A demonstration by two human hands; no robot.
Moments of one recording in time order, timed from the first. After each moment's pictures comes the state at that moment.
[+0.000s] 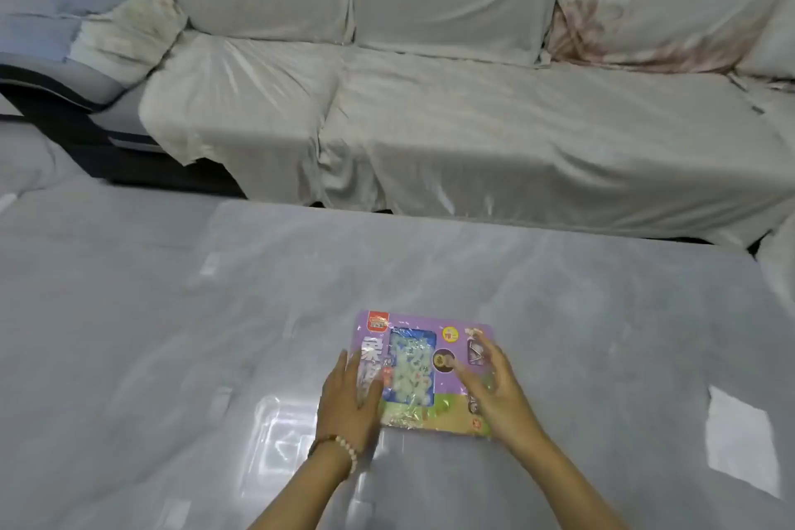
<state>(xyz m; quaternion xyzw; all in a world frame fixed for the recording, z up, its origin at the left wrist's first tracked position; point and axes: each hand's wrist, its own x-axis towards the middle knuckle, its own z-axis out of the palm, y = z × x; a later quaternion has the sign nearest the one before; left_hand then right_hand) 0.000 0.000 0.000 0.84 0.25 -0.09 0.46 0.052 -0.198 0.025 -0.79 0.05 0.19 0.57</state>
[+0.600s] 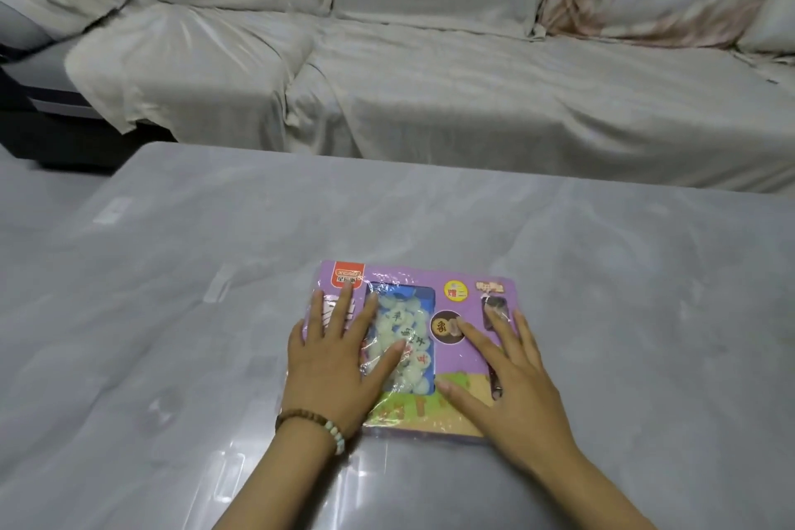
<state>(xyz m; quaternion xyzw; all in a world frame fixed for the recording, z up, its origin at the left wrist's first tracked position) 0.048 -0.009 -0.146 0.99 0.09 0.03 0.14 0.065 -0.222 -0.136 -0.96 -0.12 0.03 0.25</state>
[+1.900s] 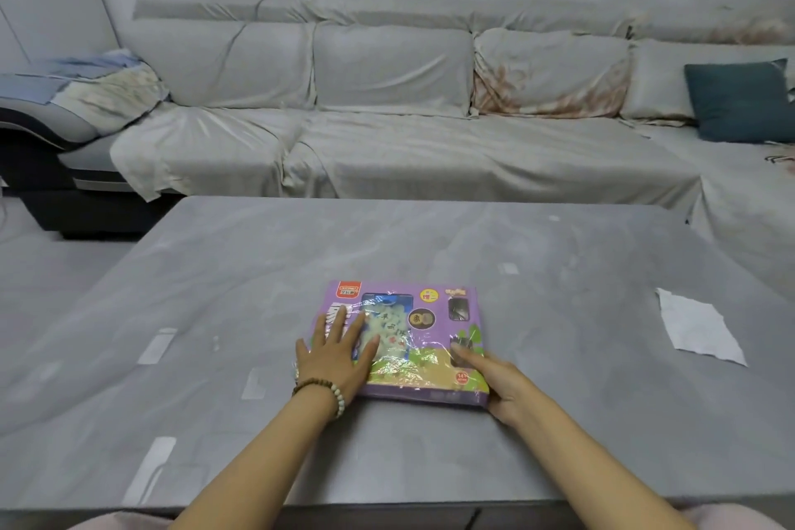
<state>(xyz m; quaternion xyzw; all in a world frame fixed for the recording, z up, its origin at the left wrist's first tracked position) -0.053 -0.039 -0.129 0.99 0.07 -0.06 0.14 -0.031 -0.271 -0.136 -0.58 0.19 0.23 0.76</state>
